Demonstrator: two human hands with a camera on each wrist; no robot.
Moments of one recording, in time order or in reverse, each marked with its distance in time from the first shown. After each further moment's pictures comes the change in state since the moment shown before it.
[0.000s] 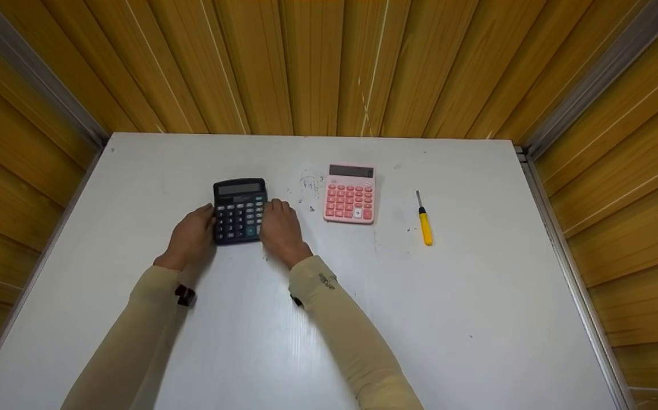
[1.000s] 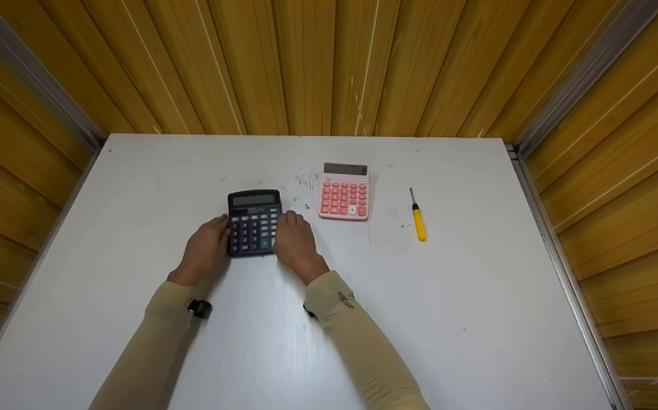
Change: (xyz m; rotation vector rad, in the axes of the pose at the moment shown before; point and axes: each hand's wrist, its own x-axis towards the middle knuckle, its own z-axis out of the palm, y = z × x) left_hand -0.027 0.029 0.027 0.018 0.043 0.080; right_hand -0.047 0.013 -0.017 -0.041 -0.040 0.095
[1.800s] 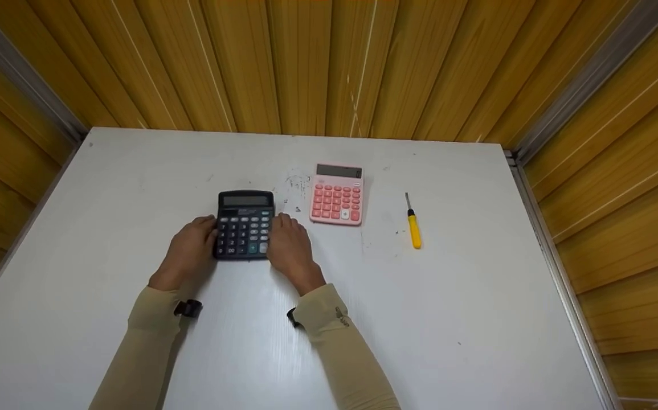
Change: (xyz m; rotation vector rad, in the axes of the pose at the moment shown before) left_hand 0.009 0.008 -0.001 -0.043 -0.003 -0.032; right_hand -0.005 0.010 -0.007 0.032 -0.002 0.008
